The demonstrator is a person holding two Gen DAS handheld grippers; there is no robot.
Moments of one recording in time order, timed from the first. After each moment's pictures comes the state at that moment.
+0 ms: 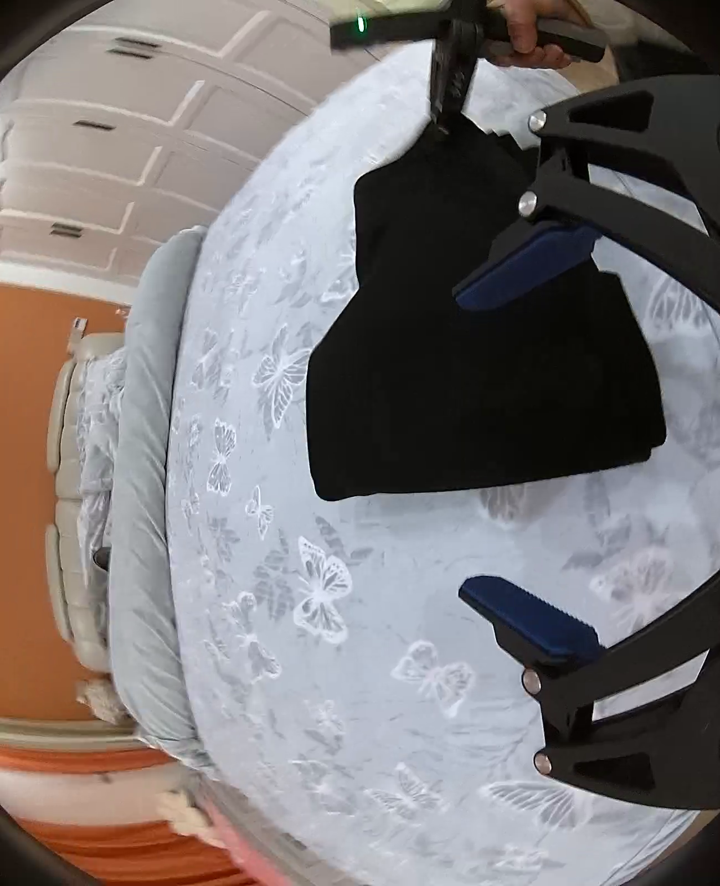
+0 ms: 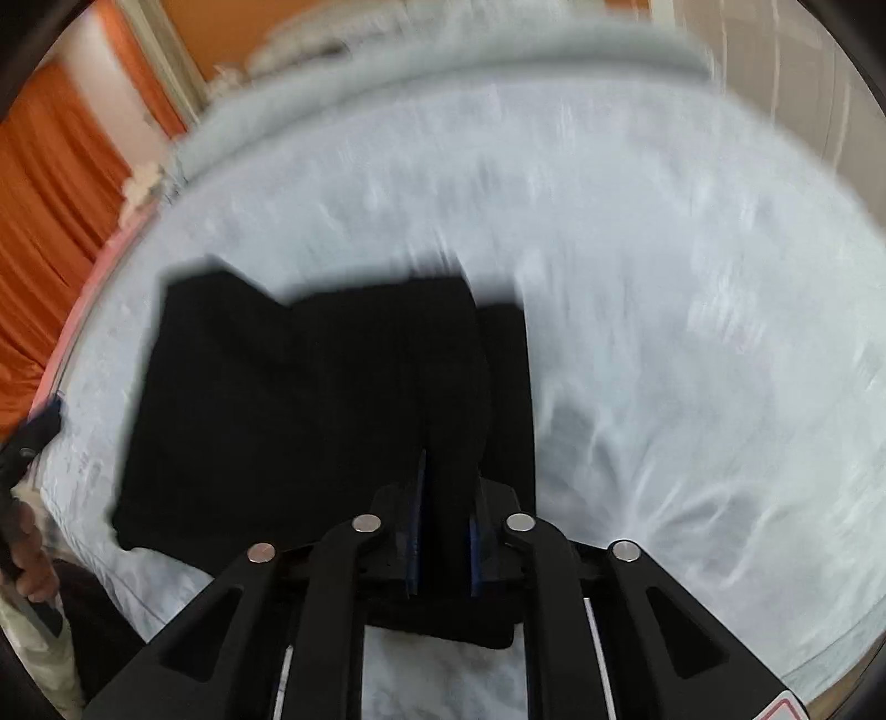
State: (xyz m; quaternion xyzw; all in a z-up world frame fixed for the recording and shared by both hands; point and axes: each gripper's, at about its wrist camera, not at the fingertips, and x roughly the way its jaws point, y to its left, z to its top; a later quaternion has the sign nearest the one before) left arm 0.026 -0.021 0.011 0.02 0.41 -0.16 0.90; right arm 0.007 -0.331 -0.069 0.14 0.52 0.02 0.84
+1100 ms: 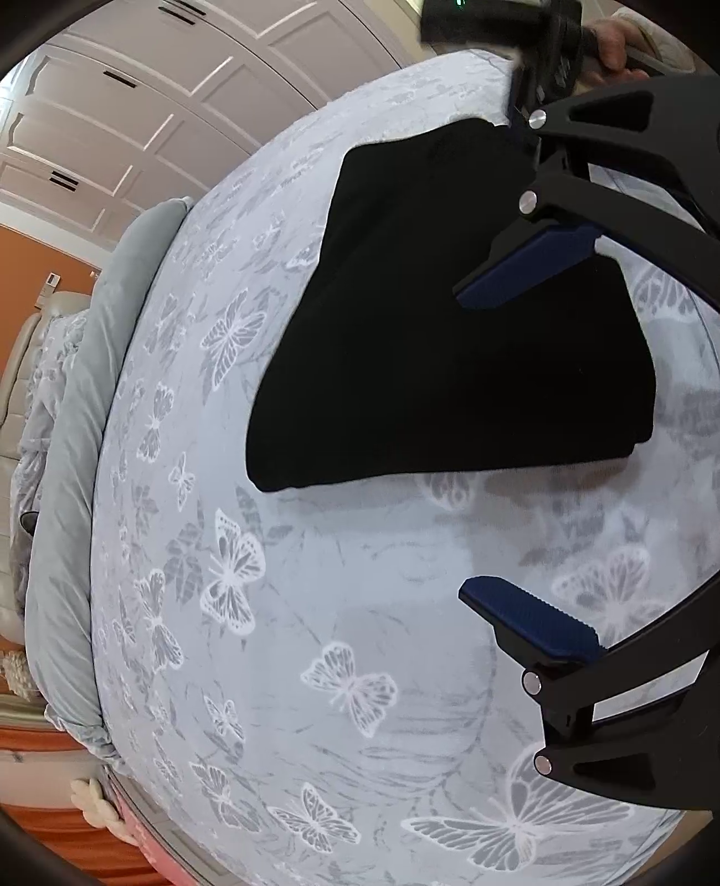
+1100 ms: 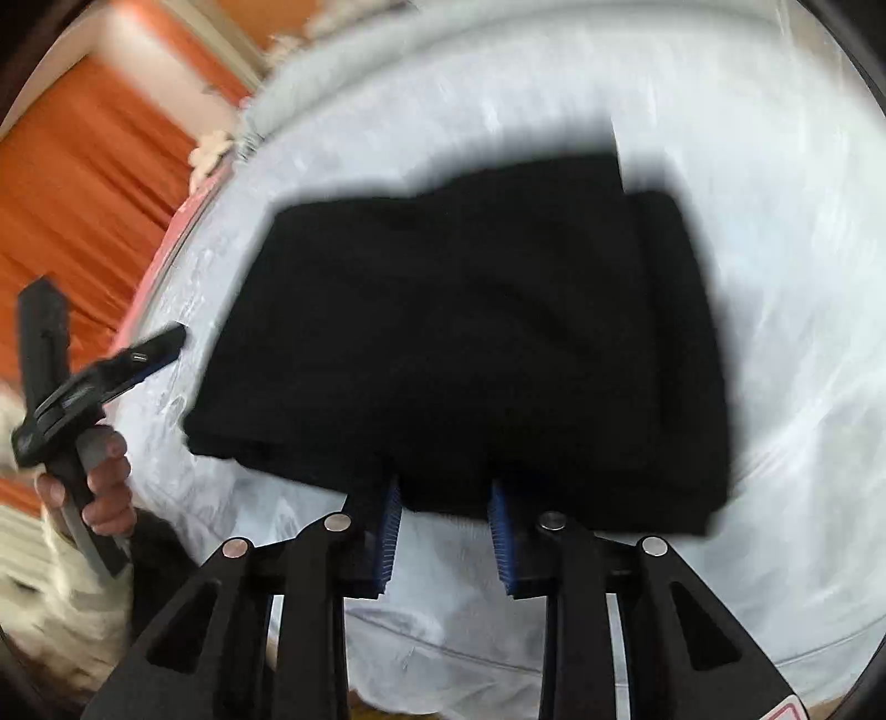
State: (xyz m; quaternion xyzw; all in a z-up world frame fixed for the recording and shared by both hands) left arm 0.046 0.008 -0.021 -0.06 0.48 -0.16 0.86; right arm -0.028 -0.267 -0.053 0.13 0.51 0.13 0.84
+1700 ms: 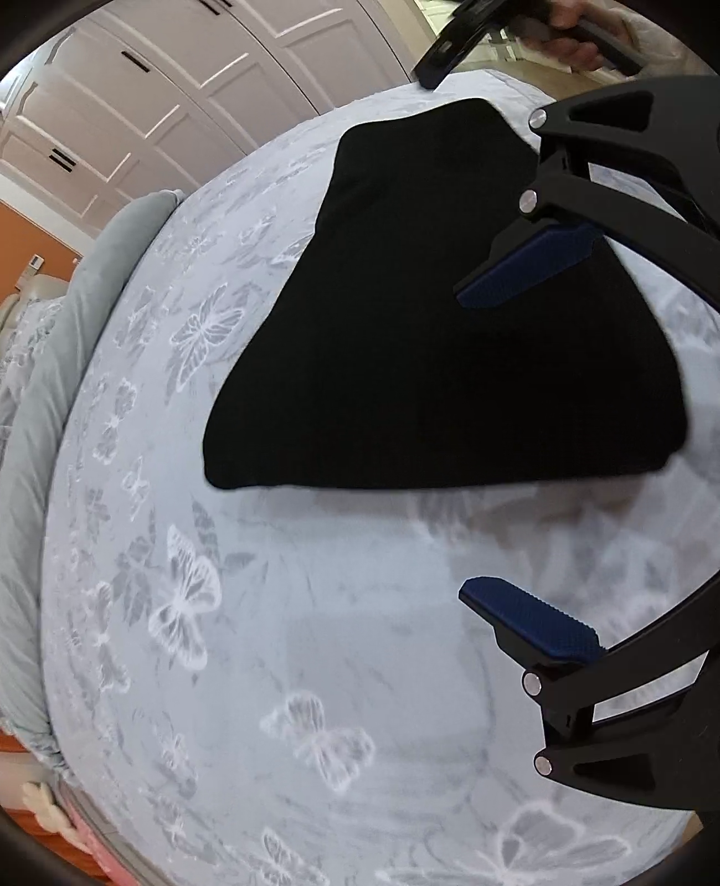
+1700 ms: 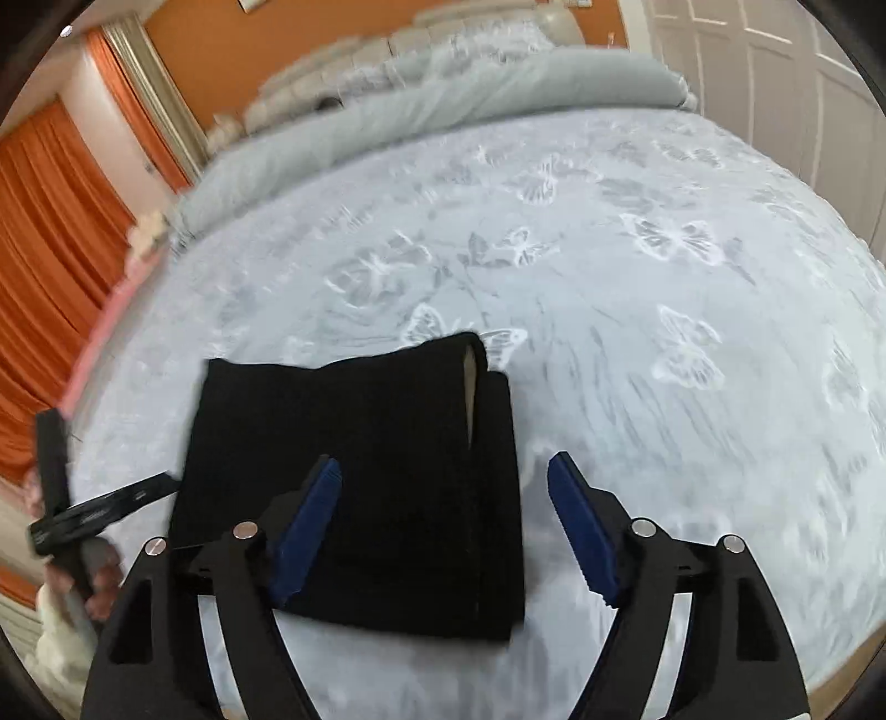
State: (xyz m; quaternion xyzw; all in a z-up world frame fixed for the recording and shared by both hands) left arm 0.081 -0.009 -0.054 -0.09 0.54 -0.16 0.82; right arm 0.014 -0.334 -0.017 0.14 0.47 0.01 0.87
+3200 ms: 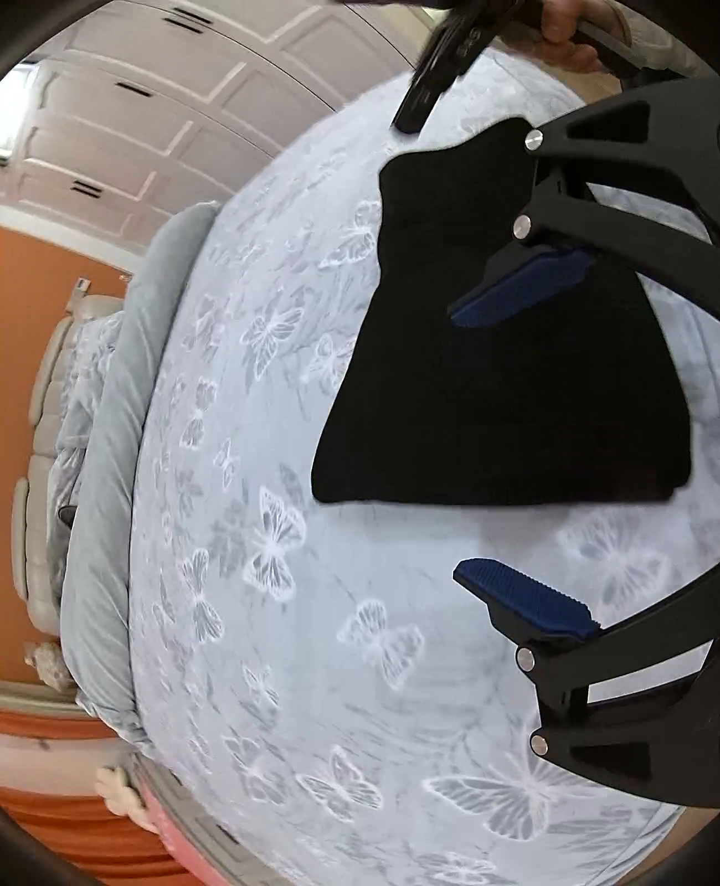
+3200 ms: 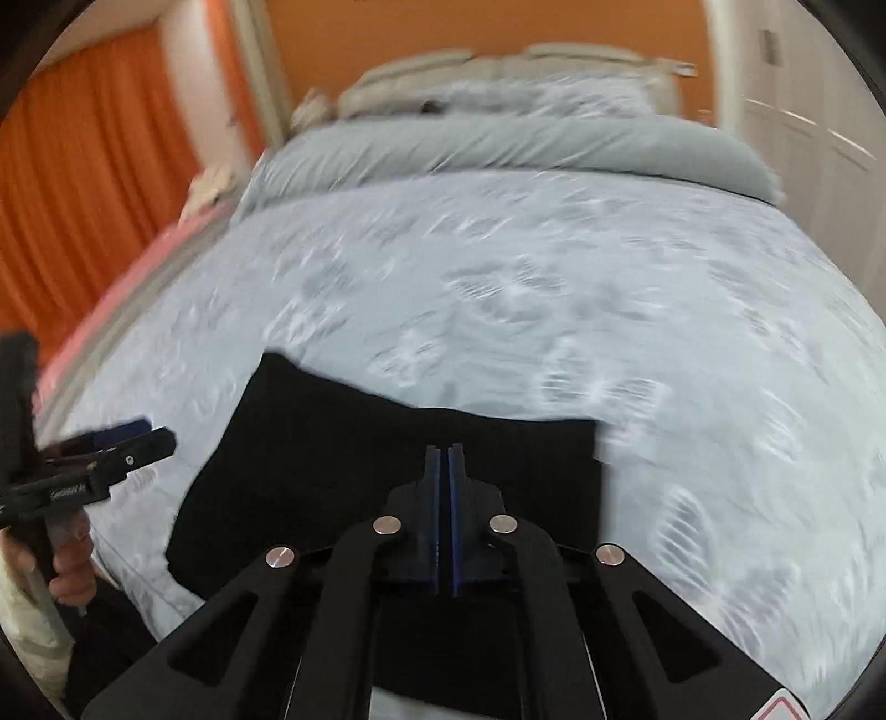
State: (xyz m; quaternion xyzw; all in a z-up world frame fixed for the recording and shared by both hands) left arm 0.037 0.020 -0.003 -0.04 0.44 -0.14 0.89; right arm 0.022 -0.210 -0.011 0.04 0.43 0.08 0.90
